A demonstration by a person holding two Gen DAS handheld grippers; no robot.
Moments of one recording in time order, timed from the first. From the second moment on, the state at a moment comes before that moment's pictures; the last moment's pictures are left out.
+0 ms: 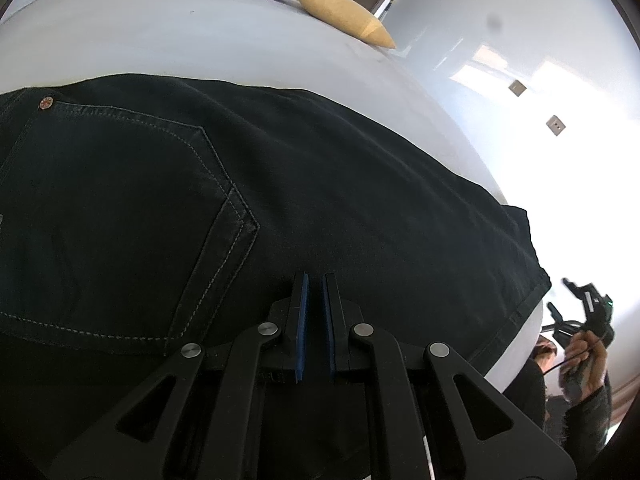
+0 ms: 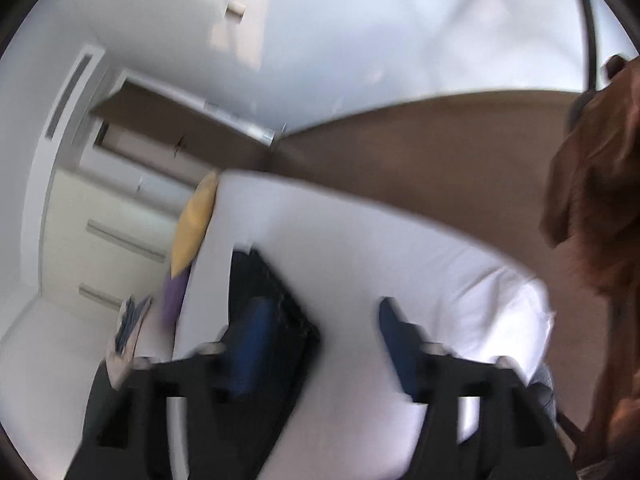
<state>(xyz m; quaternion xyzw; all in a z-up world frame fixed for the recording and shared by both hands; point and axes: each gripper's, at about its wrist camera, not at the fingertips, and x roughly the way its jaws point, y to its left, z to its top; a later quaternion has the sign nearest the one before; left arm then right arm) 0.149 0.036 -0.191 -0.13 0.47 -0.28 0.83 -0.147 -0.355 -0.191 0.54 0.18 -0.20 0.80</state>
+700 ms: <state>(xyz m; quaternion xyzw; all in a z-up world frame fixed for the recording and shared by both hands) 0.144 0.024 -0.191 -0.12 0.47 -0.28 0.83 -0.088 -0.343 -0.226 0.65 0.17 -0.10 0.74</state>
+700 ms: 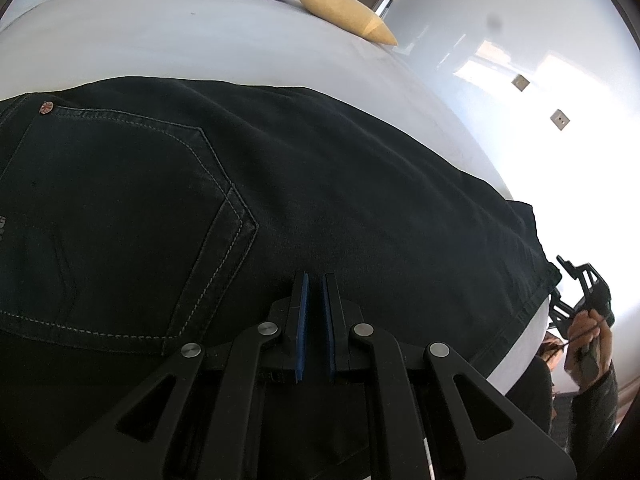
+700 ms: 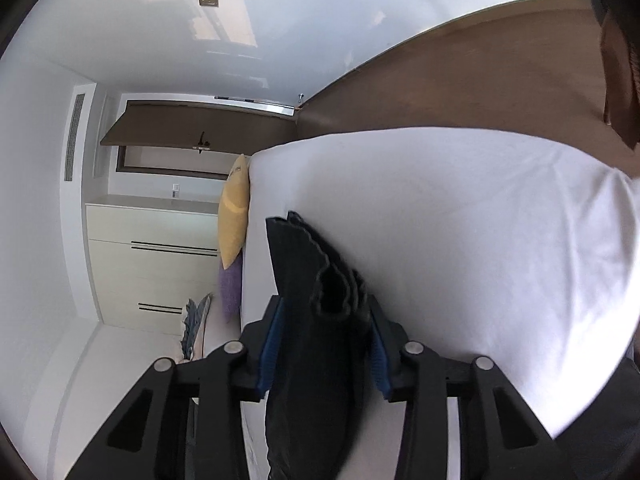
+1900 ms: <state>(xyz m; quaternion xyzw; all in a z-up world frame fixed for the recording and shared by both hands) 0.184 -0.030 -0.163 -0.25 0.52 -0.37 0.73 0.031 -0.006 -0.160 -0.09 0.35 -0.07 0.93</state>
